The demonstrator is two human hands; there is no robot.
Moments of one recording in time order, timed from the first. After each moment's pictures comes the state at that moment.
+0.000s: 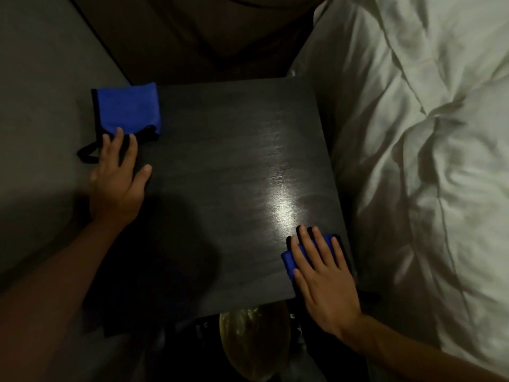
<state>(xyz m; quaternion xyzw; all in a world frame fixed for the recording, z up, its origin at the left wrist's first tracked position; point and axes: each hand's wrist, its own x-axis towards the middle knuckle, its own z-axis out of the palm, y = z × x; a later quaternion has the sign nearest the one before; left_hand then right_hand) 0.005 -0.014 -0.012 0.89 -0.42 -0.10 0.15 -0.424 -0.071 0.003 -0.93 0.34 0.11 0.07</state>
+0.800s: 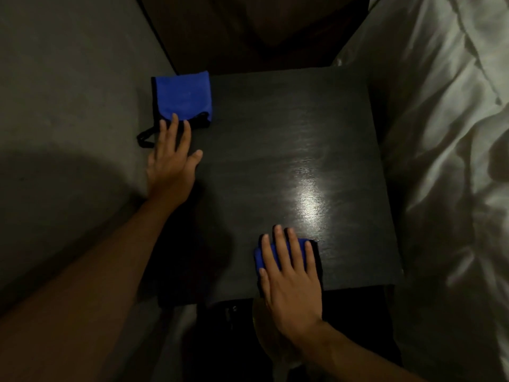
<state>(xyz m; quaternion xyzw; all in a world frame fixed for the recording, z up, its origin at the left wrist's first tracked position) 0.004 -0.019 -0.003 0.90 -0.43 -0.12 0.05 -0.314 0.021 -0.003 -0.92 0.36 0.09 0.10</state>
